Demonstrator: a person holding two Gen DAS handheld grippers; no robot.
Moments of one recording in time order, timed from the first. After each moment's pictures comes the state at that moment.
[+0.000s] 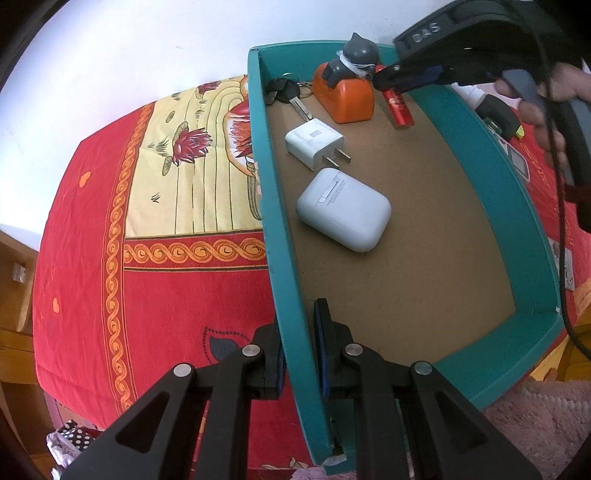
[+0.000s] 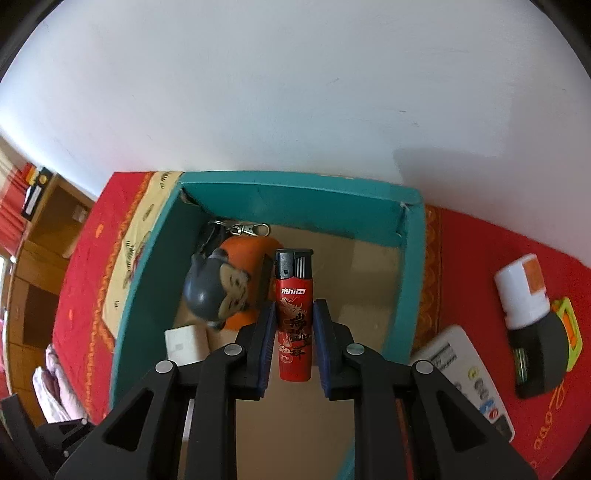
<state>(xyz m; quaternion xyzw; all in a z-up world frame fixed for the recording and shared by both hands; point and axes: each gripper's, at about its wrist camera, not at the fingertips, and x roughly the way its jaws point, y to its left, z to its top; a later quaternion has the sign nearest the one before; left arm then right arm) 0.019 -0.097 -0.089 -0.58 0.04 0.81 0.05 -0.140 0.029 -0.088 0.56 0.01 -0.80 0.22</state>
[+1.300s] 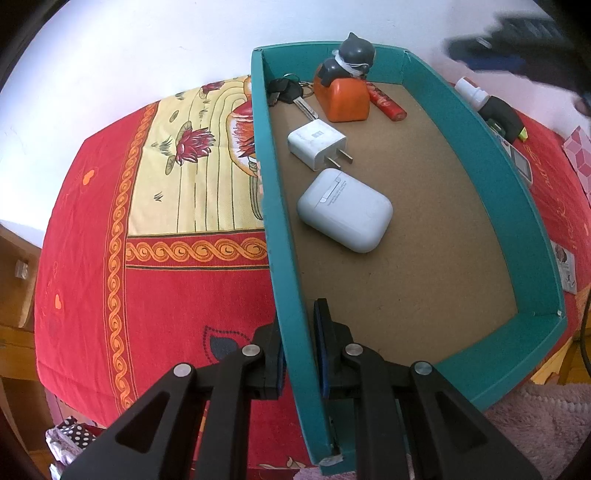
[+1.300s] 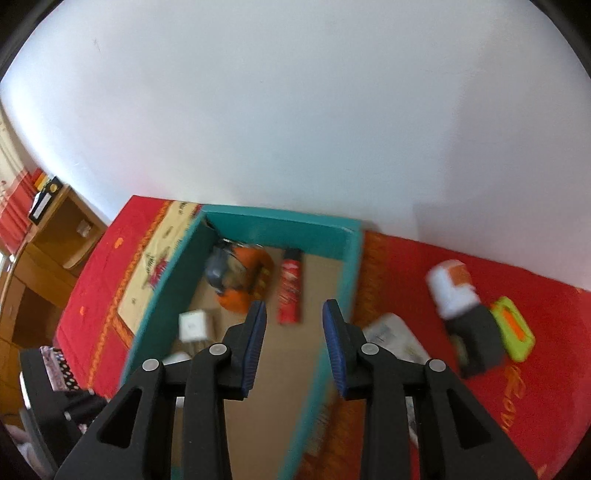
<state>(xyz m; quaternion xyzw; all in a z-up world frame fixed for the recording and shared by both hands) 0.018 -0.099 -0.092 -0.58 0.04 0.82 0.04 -0.085 0.076 -0.029 0.48 0.01 -0.85 0.21</state>
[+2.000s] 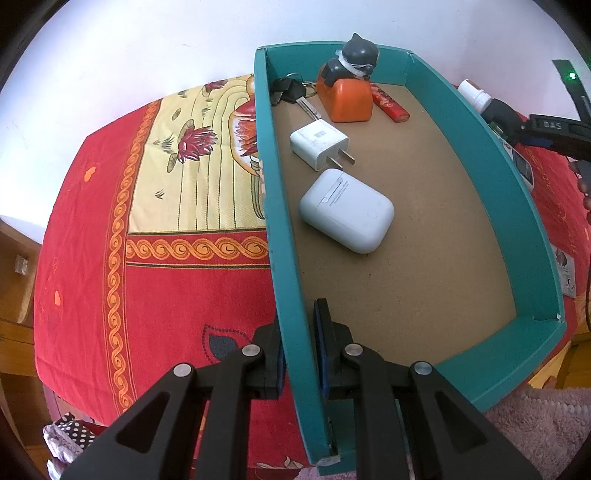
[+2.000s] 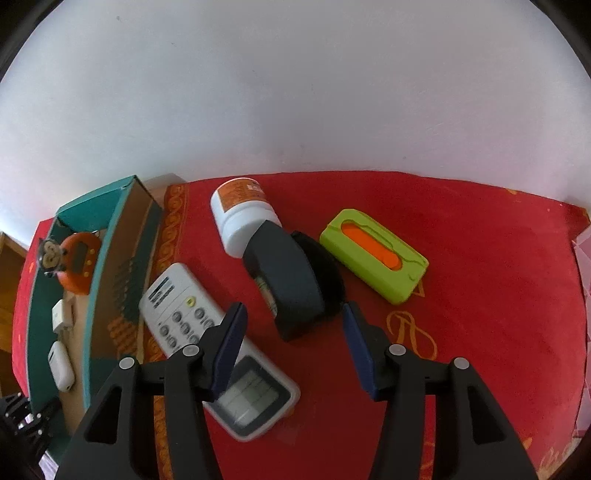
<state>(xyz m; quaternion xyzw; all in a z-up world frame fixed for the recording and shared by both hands) 0.021 -0.101 -0.091 -0.57 0.04 0.82 0.04 -0.121 0.207 -0.095 0.54 -0.03 -0.84 0.06</state>
